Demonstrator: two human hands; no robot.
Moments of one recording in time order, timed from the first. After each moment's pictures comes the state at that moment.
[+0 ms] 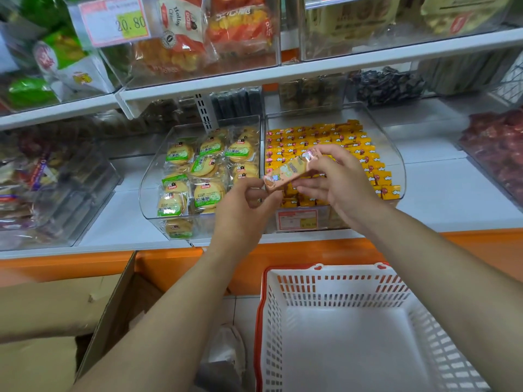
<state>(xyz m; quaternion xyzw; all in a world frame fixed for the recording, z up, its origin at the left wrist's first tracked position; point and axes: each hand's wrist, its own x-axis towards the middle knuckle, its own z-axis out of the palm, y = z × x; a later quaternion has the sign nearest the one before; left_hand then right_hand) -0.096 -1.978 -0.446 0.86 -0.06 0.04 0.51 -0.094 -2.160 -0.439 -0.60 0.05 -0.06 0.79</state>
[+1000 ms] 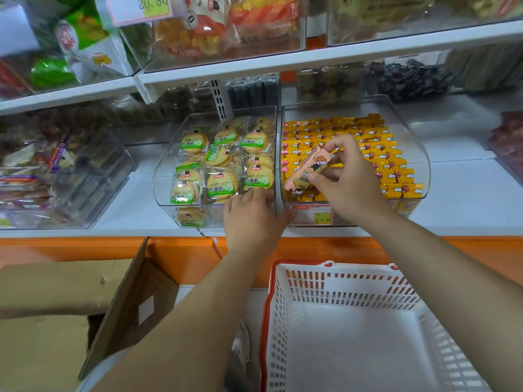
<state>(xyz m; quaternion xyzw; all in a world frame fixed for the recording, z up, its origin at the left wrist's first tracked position) -0.084 -1.975 -0.498 0.97 -0.06 0.14 0.19 -0.089 -2.154 -0.459 -0.82 -0.04 -0.20 0.54</state>
